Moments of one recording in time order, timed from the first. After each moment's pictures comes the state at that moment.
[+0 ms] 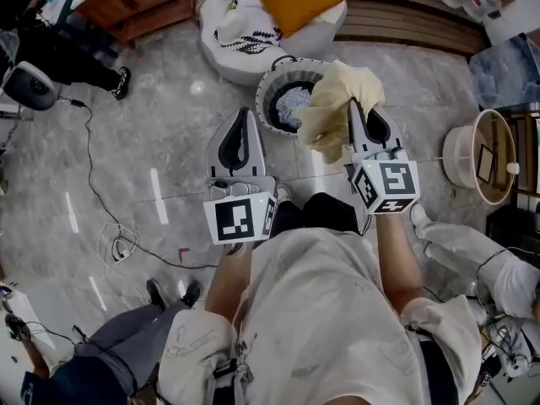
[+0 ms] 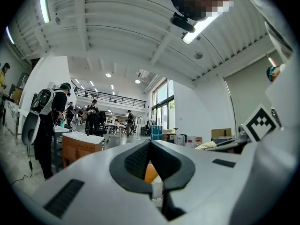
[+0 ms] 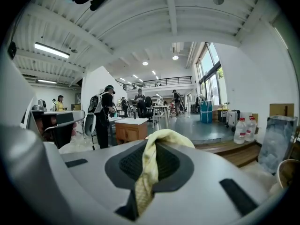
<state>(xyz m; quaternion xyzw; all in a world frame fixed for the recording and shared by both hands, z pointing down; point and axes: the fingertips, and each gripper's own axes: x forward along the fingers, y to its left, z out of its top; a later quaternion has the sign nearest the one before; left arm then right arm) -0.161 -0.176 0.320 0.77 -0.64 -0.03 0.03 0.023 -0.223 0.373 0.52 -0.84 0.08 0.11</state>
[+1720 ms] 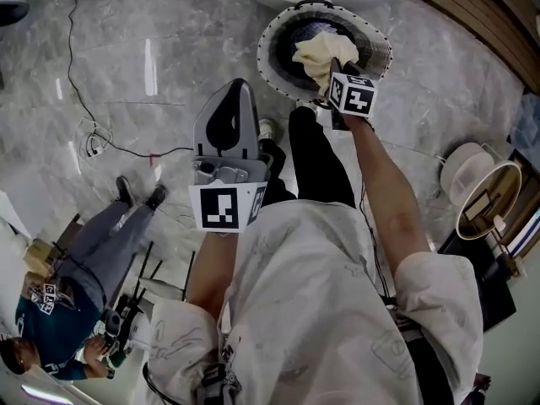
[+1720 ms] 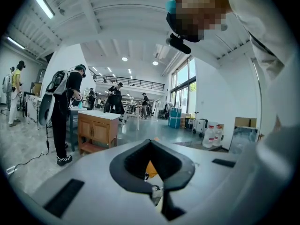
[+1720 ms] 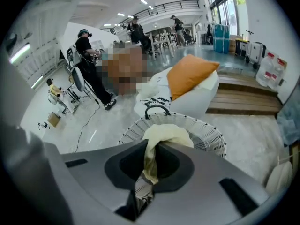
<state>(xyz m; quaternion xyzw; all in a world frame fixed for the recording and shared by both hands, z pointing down) -0.167 -0.354 0.493 0.69 -0.71 0.03 0.13 -0.004 -0.425 0.826 0.38 -0.77 0.36 0.38</state>
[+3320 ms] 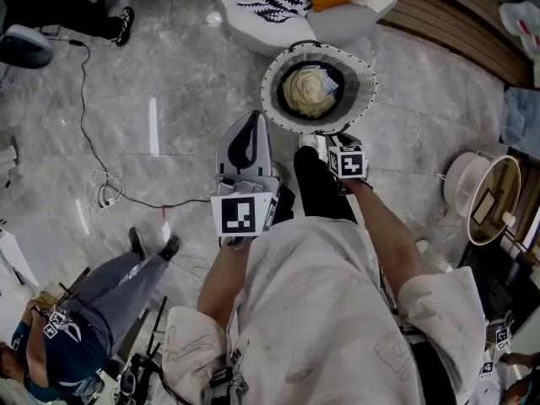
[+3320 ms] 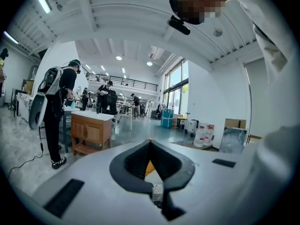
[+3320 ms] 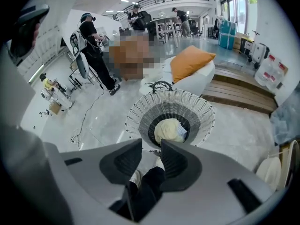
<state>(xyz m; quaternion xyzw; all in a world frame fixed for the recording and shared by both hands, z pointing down) -0.160 -0.306 0.461 0.72 -0.68 0.03 0.13 0.042 -0.271 0.804 0.34 -0.75 0.36 0.44</state>
